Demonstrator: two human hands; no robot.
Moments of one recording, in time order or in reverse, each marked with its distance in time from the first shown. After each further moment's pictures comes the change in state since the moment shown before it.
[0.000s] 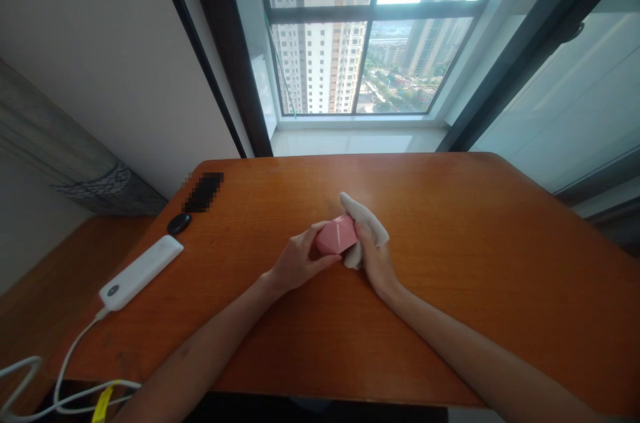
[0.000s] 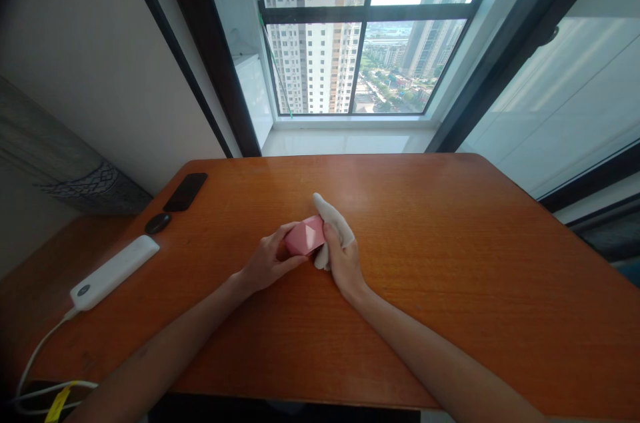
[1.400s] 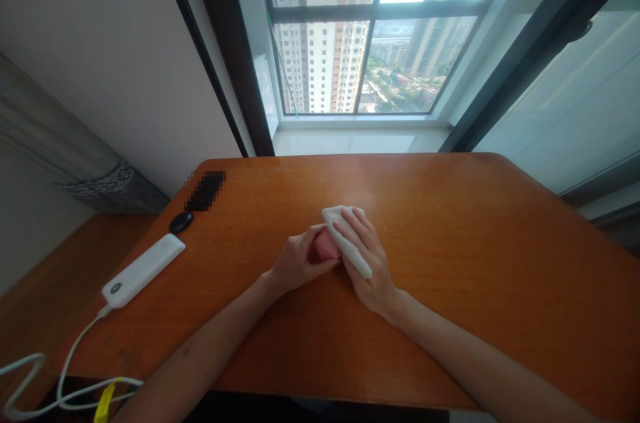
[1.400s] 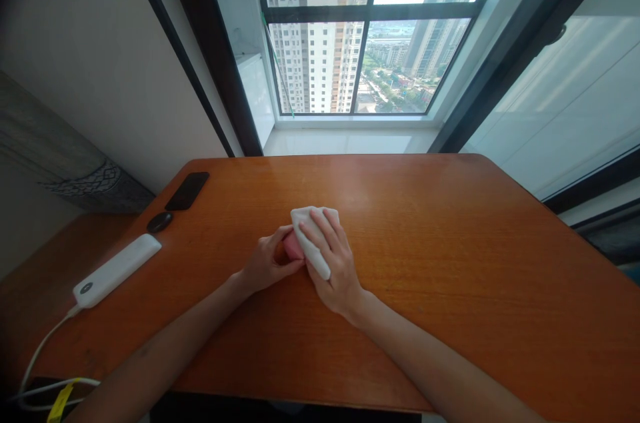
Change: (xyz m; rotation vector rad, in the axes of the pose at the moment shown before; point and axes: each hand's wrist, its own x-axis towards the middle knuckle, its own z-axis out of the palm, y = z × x) left_hand -0.004 -0.003 0.001 0.095 0.049 0.030; right_hand -0.010 -0.012 -0.007 -0.352 -0.194 -0.569
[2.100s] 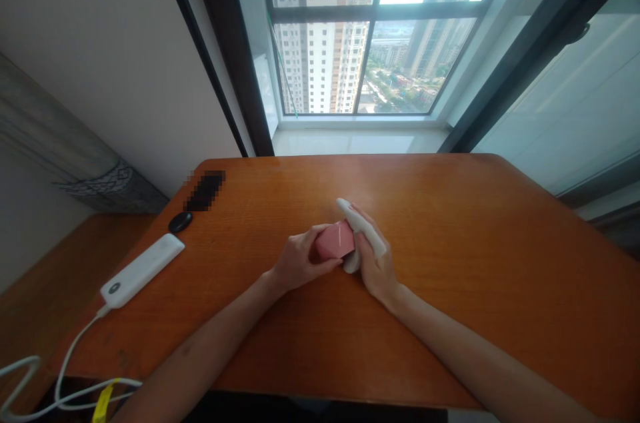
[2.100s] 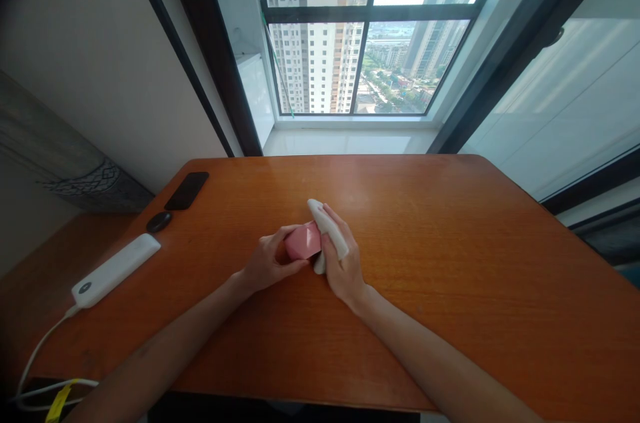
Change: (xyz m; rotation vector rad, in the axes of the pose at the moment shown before) left_hand 0.002 0.005 0.000 0.004 0.013 0.037; right_hand 0.004 0.006 0.001 0.061 0.103 0.159
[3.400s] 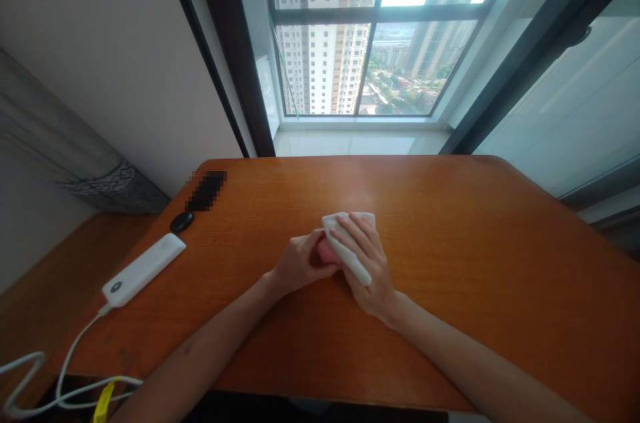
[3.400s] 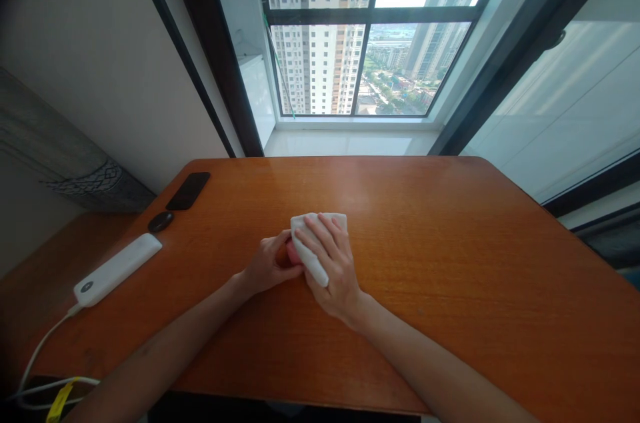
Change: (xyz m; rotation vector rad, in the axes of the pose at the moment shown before) left_hand -0.003 -0.008 0.004 0.023 0.010 0.087; right_hand -0.006 -0.004 -0.001 -0.154 -0.116 -0.289
